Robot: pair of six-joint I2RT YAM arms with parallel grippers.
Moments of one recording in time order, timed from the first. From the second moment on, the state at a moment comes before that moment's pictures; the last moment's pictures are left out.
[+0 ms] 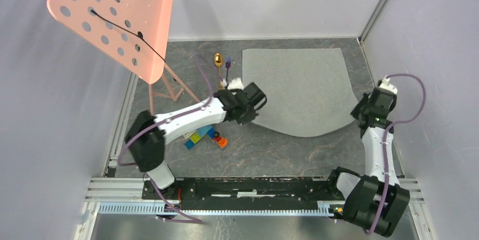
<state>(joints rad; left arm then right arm) -0.94 1.72 1.27 -0.76 -0.33 -1.31 -0.39 1.02 0.60 -0.32 0.06 0.23</state>
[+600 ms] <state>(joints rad) -0.94 1.06 1.63 -0.37 -0.13 -0.58 -0.38 0.78 1.57 -0.56 0.01 0.26</state>
